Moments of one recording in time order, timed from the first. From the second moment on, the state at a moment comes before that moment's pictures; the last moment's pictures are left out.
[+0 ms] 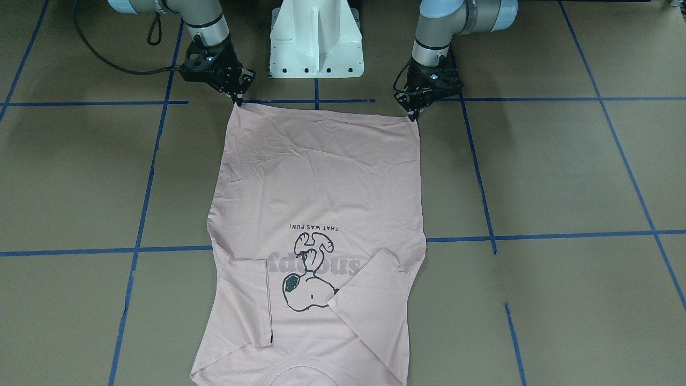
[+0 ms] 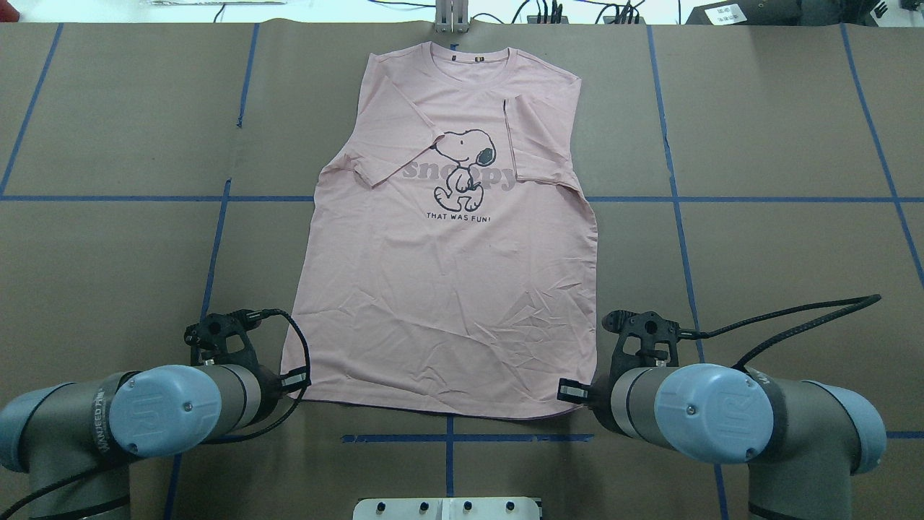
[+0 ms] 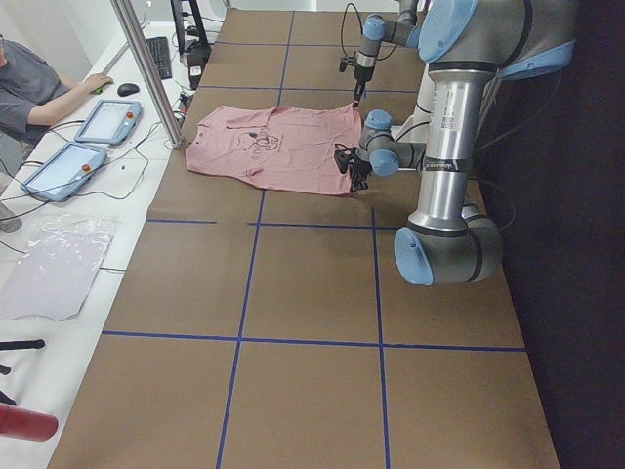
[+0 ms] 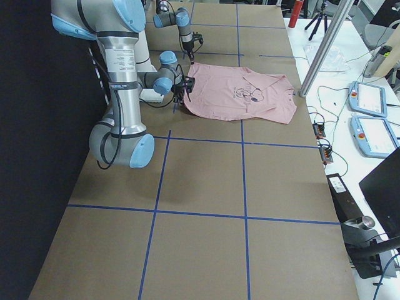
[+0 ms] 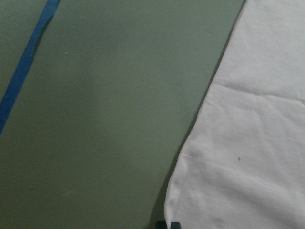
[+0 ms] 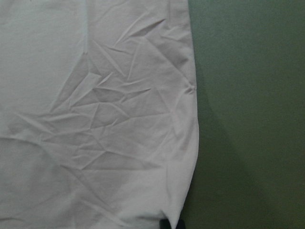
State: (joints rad) left arm -0.24 -1.73 -2.05 -1.79 -1.55 -1.72; right arm 0.22 -1.41 2.13 -1.41 1.59 1.63
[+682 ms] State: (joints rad) left arm -0.15 -1.73 -2.30 -1.63 -1.55 -1.77; right arm 0.14 -1.57 2.31 -1.42 1.63 1.63
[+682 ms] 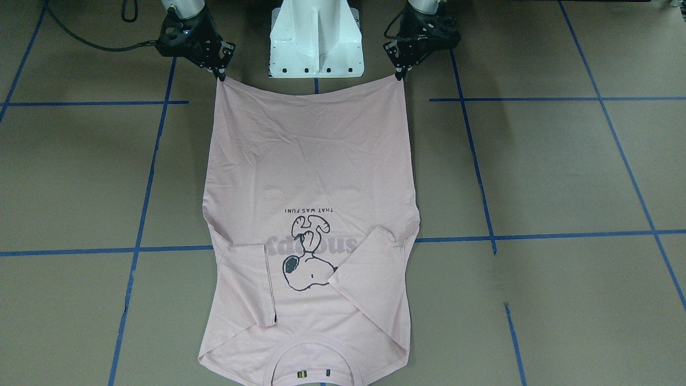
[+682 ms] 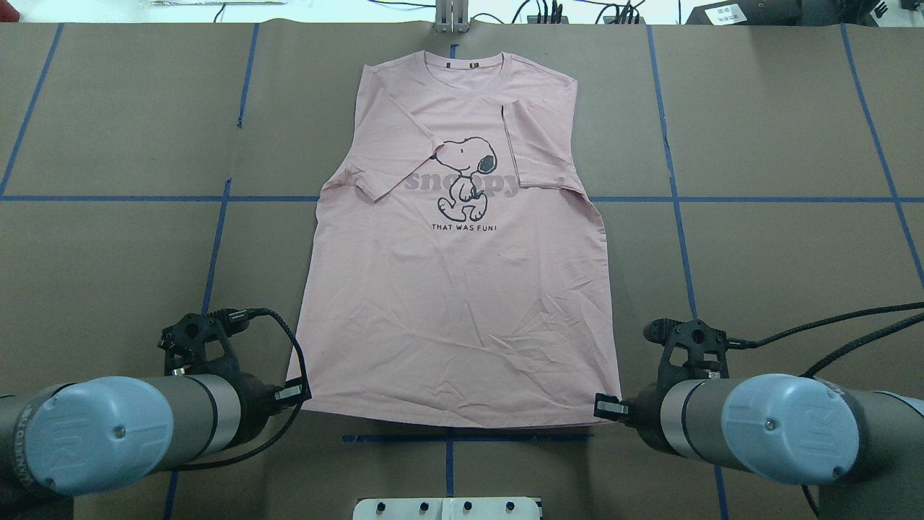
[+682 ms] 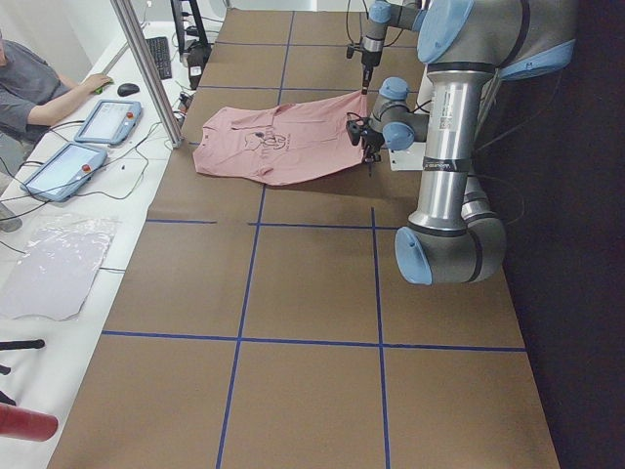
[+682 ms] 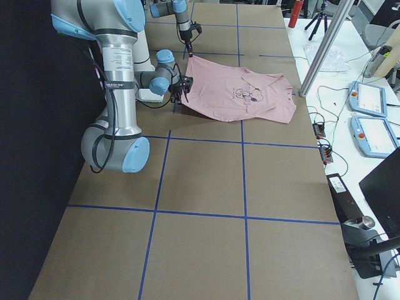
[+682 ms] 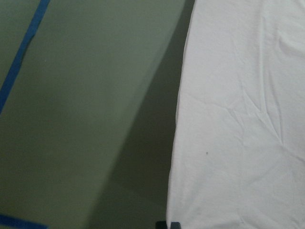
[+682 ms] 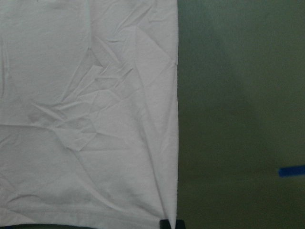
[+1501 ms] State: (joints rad) left arm -0.11 -1.79 -2.40 -1.49 -1.60 -1.74; right arm 0.15 -1.58 2.40 -1.42 1.63 1.59
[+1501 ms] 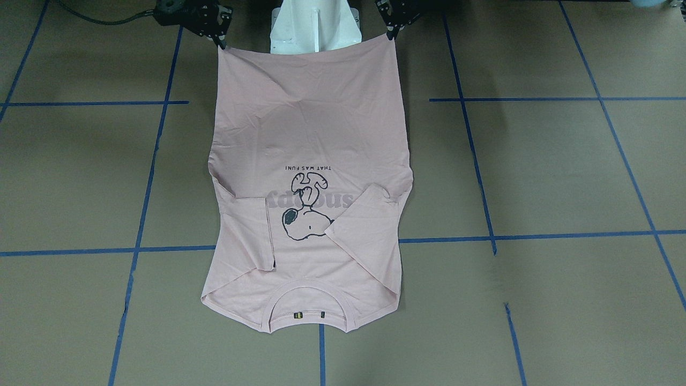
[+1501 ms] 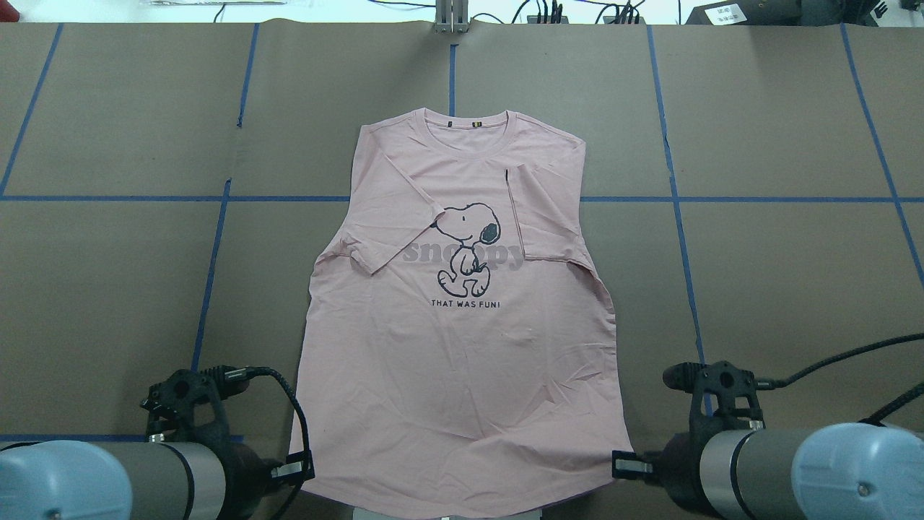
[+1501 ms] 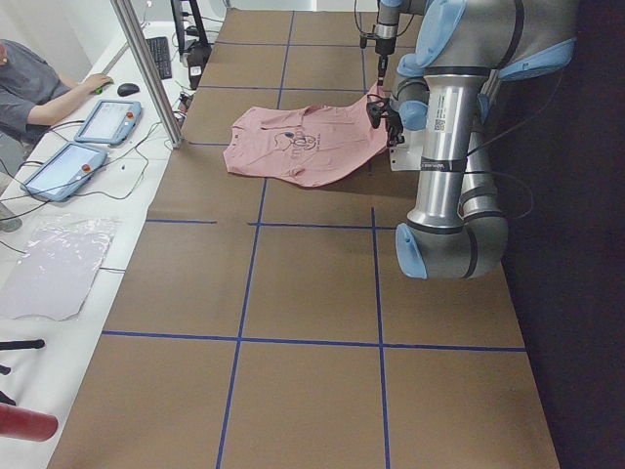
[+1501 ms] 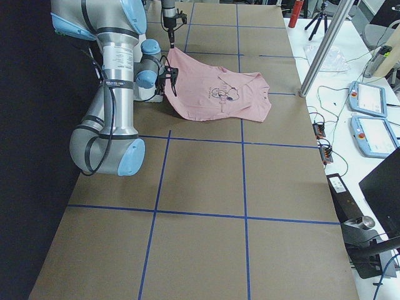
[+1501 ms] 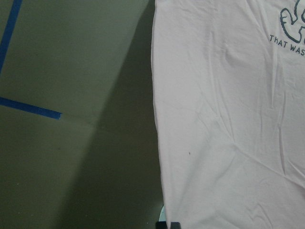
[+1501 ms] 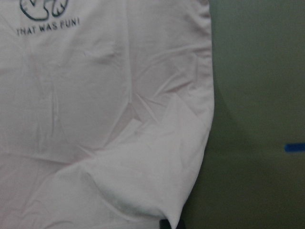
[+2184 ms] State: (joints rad) left arm -0.44 -1.98 -2.13 -1.55 -1.60 -1.47; right arm 0.56 -1.32 2.05 -1.41 1.67 1.17
